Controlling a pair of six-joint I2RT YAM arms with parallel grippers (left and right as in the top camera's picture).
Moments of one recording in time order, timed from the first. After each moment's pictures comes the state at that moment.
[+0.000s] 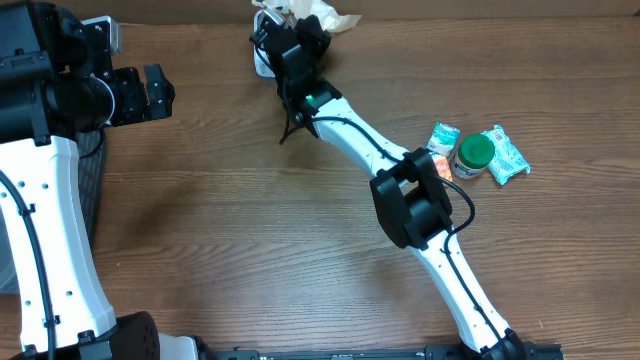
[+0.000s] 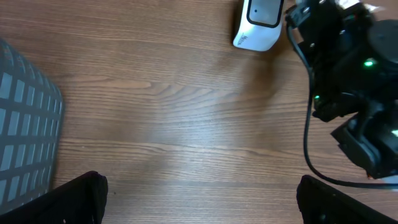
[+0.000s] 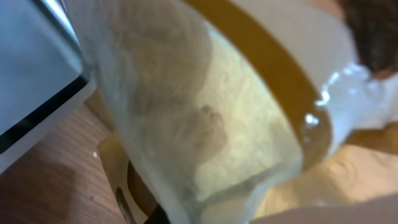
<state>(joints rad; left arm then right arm) 0.21 1.61 1.95 -1.32 0.24 -0.01 0.60 2.68 2.32 0.06 0.81 -0.92</state>
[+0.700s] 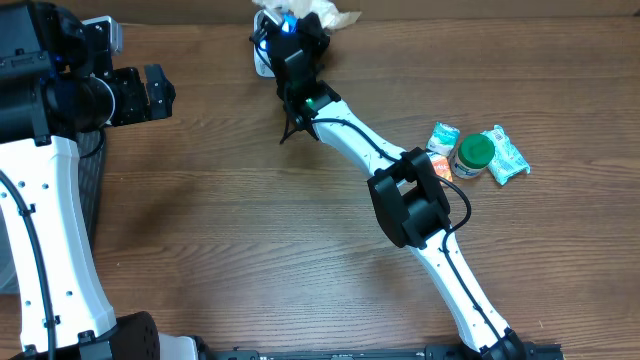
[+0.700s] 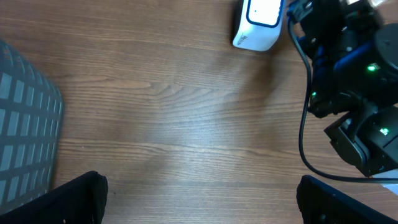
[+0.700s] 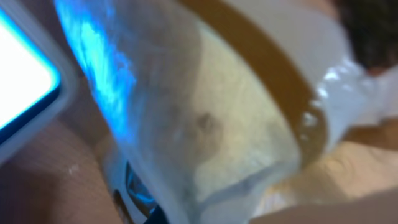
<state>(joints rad) 0.20 1.61 1.95 -1.32 0.24 -0.01 0.60 2.70 2.31 0.22 0.85 -1.01</state>
